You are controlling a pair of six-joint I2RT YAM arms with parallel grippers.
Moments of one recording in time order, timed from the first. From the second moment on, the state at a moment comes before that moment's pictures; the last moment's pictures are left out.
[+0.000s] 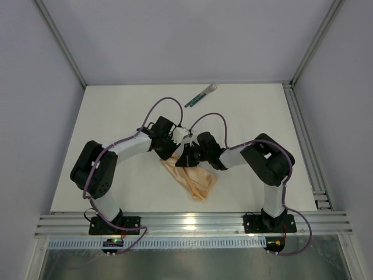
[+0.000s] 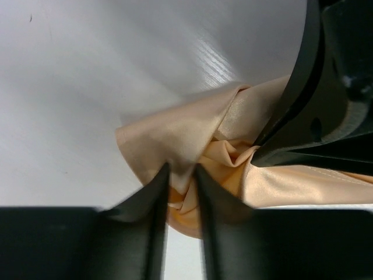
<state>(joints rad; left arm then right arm) -0.57 1.72 1.06 -0.46 0.16 0.29 0.72 1.92 0.82 0.52 -0.48 0.66</state>
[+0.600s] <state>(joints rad) -0.57 1.67 1.06 -0.46 0.17 0.34 0.70 1.82 0.86 0.26 -0.38 0.60</state>
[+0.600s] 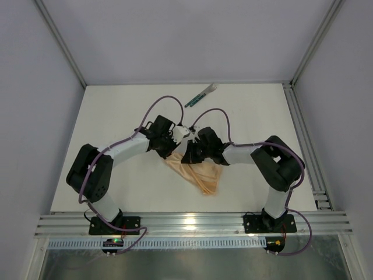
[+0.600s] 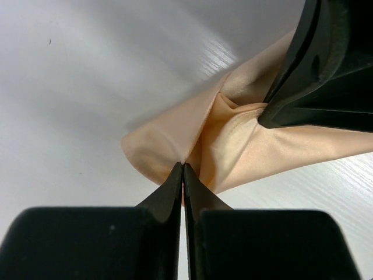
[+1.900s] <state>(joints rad) -0.51 1.78 1.14 -0.54 0.48 0.47 0.66 1.87 0.88 0.28 -0.56 0.50</state>
